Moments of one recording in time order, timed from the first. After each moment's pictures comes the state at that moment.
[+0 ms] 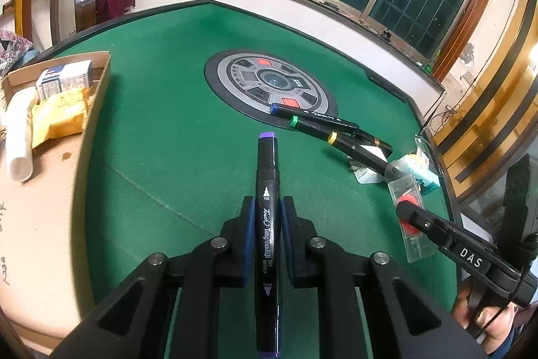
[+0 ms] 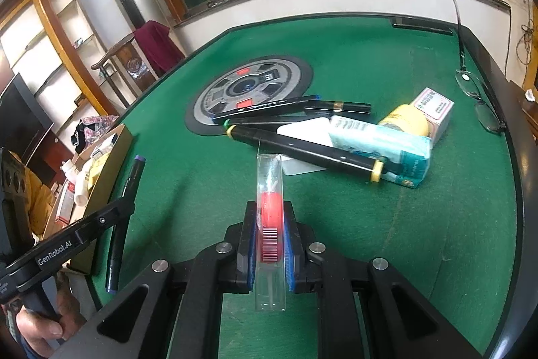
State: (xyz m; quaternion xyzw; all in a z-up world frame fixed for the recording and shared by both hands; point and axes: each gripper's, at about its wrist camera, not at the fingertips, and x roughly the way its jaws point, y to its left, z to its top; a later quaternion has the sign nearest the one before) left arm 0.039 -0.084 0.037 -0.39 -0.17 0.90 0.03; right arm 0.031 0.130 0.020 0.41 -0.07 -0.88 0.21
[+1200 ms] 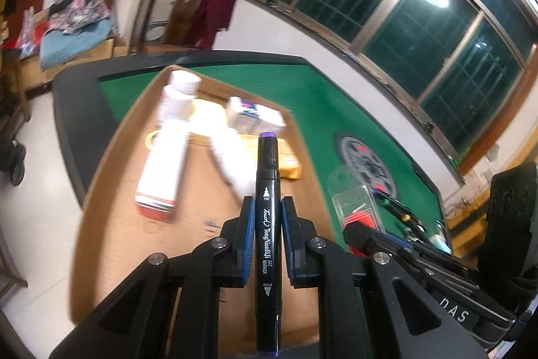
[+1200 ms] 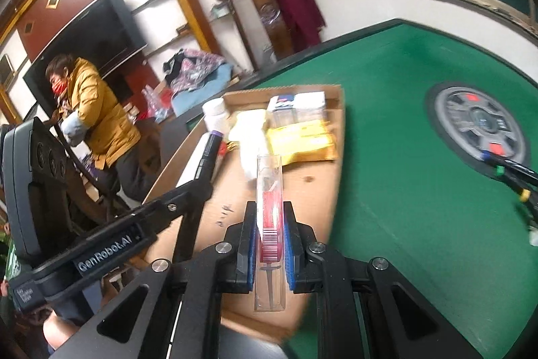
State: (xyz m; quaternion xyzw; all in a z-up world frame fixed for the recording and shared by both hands) left arm 0.140 -0.276 0.054 -0.30 -0.30 0.90 -0.10; right arm 0.094 -0.147 0.051 0.41 0.04 -0.81 0.42
